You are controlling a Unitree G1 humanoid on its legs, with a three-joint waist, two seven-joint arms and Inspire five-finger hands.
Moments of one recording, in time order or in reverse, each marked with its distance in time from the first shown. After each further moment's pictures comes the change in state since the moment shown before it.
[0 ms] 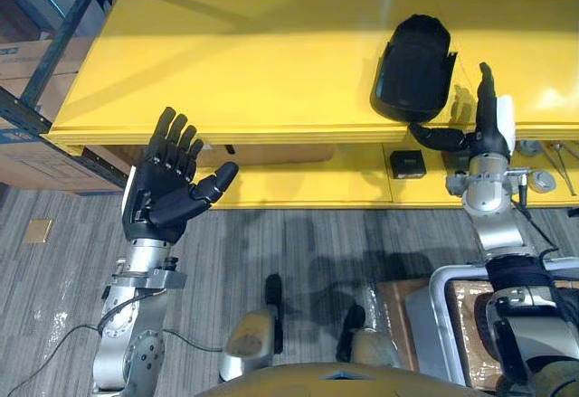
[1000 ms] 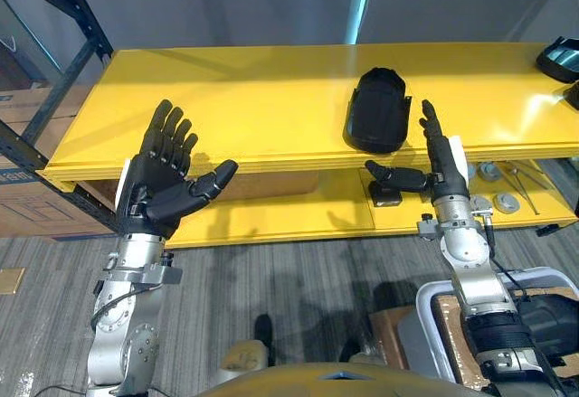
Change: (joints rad) left arm -0.022 0.000 0.047 0.000 0.066 0.028 -0.024; right arm 0.331 0.180 0.009 -0.320 0.064 -0.110 0.162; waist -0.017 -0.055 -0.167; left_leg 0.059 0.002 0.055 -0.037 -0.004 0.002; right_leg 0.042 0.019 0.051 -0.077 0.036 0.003
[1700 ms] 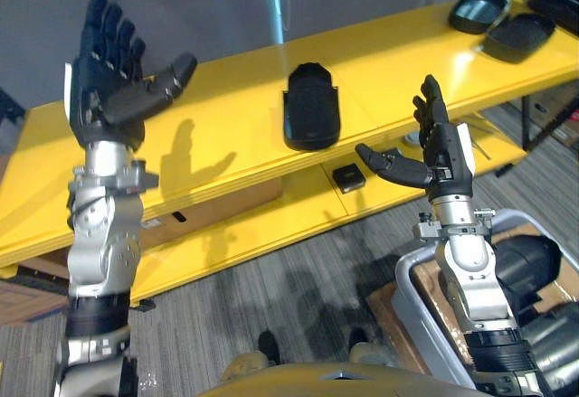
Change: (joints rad) left arm -0.387 0.163 0.060 0.114 -0.060 0.034 0.199; right arm 0.107 0.034 -0.005 -0.231 0.158 -0.036 0.082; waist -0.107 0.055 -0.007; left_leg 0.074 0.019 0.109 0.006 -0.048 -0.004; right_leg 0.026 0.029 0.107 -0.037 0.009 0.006
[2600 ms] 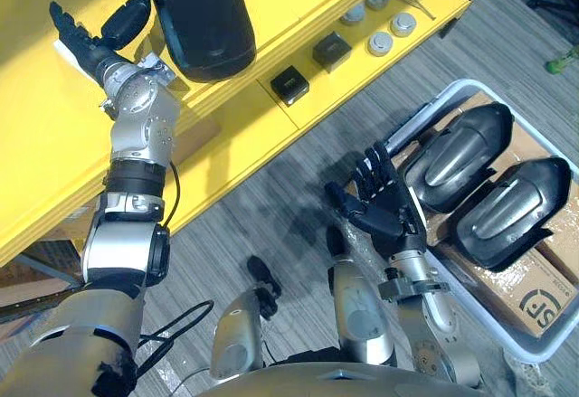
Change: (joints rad) left arm -0.863 0.065 -0.171 0.852 0.067 0.065 0.781; right arm 0.340 0.179 0.259 -0.225 0.451 0.033 0.086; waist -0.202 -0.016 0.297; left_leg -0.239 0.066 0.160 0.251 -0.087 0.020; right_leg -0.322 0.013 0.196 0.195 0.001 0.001
